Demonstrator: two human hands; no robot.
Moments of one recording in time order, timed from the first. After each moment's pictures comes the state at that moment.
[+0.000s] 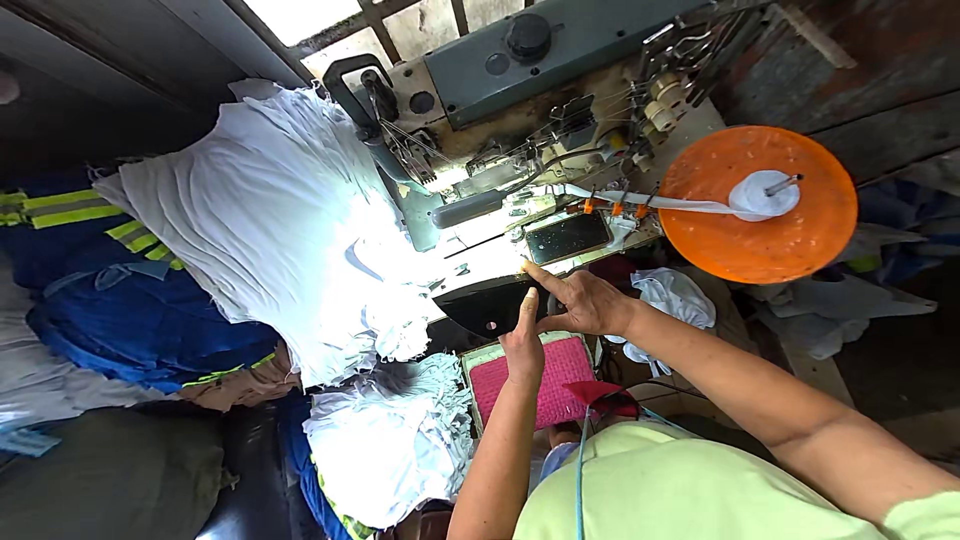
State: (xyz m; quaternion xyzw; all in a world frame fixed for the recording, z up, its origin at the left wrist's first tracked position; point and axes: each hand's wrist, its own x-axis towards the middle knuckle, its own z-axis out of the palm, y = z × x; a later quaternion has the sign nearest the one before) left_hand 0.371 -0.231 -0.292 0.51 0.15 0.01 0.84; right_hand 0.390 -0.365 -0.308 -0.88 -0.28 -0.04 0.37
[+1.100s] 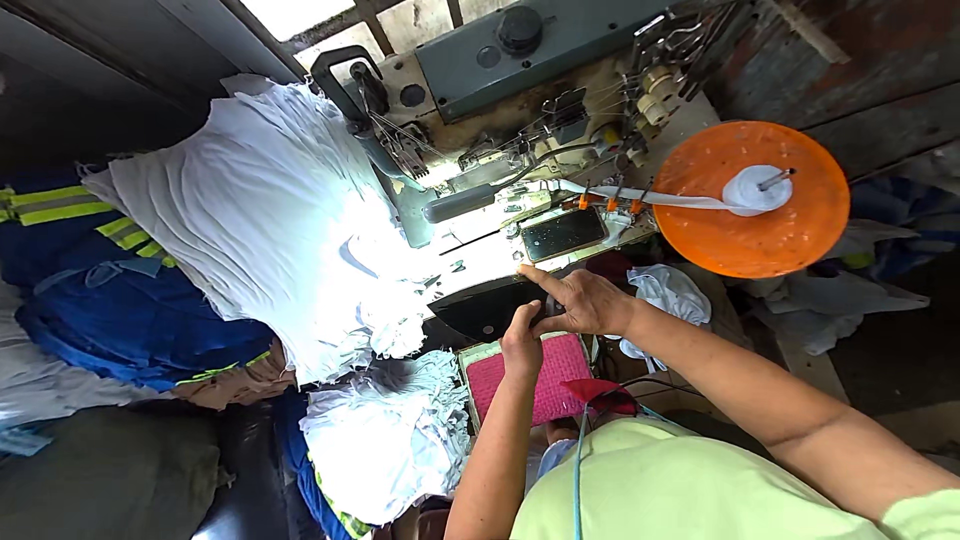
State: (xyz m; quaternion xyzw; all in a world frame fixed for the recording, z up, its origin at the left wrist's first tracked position) left_hand 0.362 -0.229 -0.292 0.51 0.14 -0.05 0.85; right_hand 0.383 -0.368 -0.303 -0.89 -0.29 -0.04 0.35
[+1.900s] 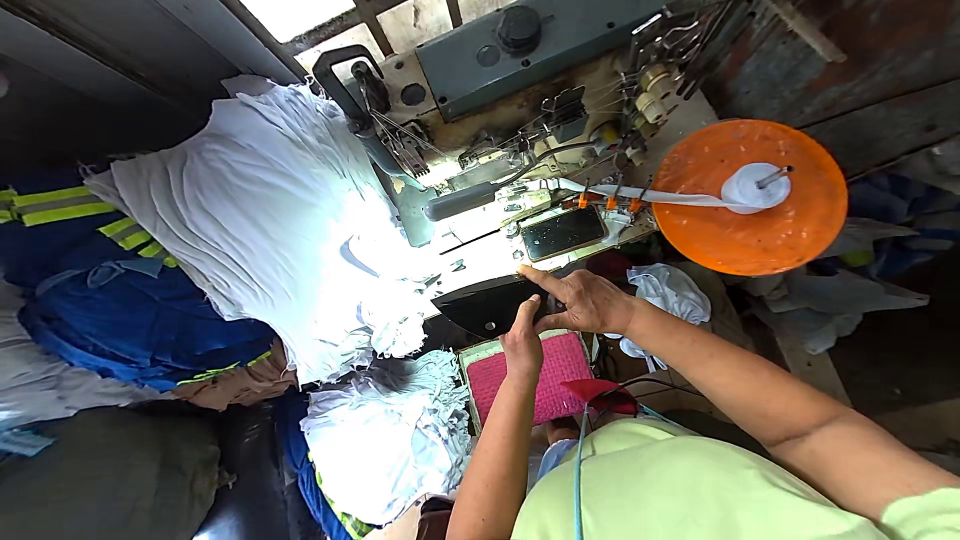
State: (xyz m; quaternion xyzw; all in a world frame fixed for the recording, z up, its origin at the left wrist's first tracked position) left_hand 0.362 -0.230 -0.291 0.53 0.16 -0.02 0.83; right_hand 0.380 -0.370 -0.303 -0.89 -0.27 0.00 0.36
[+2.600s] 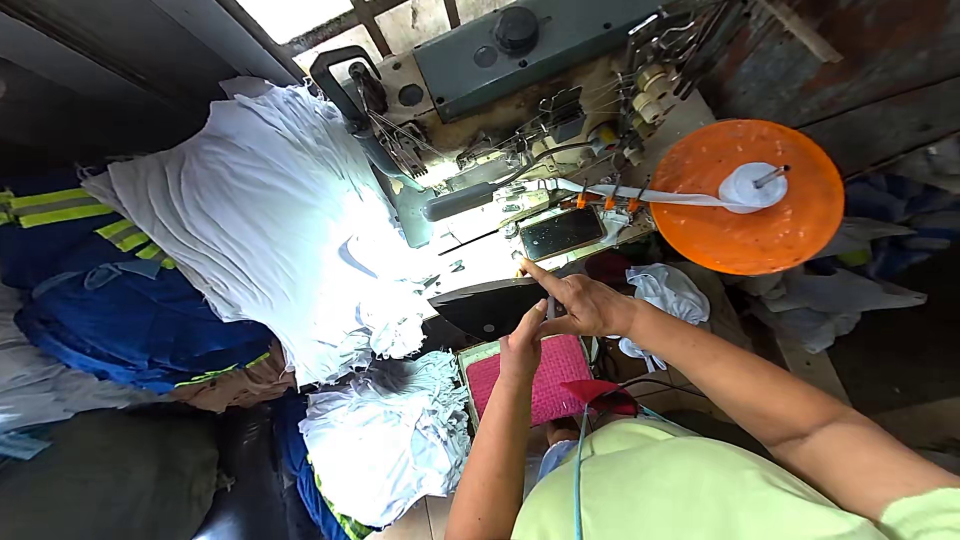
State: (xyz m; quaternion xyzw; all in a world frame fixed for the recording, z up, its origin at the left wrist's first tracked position) left_hand 0.360 -0.219 -0.302 0.45 0.07 -0.09 0.88; right_hand 0.379 -0.369 -0.299 -0.87 -0.27 0.04 0.41
